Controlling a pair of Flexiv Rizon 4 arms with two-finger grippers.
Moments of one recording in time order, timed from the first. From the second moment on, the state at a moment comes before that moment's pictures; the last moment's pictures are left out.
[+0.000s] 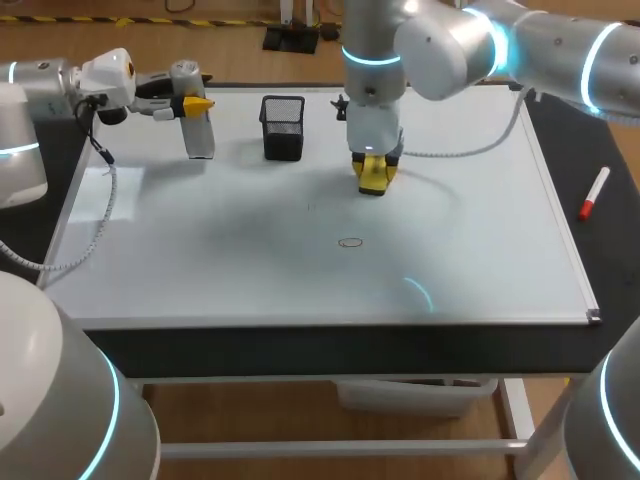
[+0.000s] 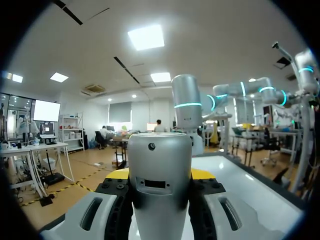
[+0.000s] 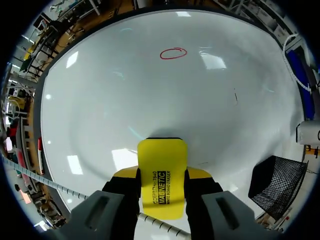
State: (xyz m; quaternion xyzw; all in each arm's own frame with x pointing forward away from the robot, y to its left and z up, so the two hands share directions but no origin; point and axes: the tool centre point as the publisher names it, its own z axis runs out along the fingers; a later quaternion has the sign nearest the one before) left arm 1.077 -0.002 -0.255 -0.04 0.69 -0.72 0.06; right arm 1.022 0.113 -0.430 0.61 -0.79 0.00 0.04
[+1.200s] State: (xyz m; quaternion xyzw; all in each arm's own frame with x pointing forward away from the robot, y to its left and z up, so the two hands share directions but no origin) left arm 1.077 -0.002 -0.255 -0.04 0.69 -0.72 0.06; right arm 1.028 -0.038 -0.393 0.45 -0.89 0.02 0.02
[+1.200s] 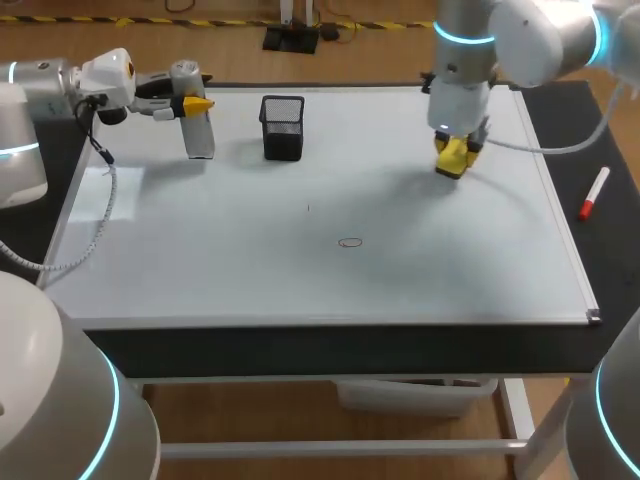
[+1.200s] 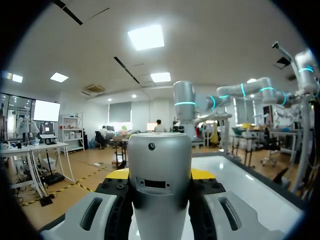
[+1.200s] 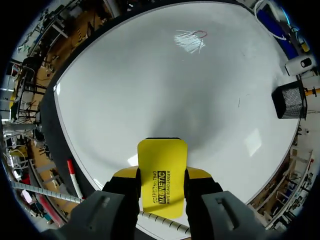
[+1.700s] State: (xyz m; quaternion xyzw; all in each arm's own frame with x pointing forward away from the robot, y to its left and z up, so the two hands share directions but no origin) left arm 1.077 -0.002 -0.255 -0.04 0.69 -0.72 0.06; right arm 1.028 -0.067 -0.390 0.43 -0.90 0.01 0.01
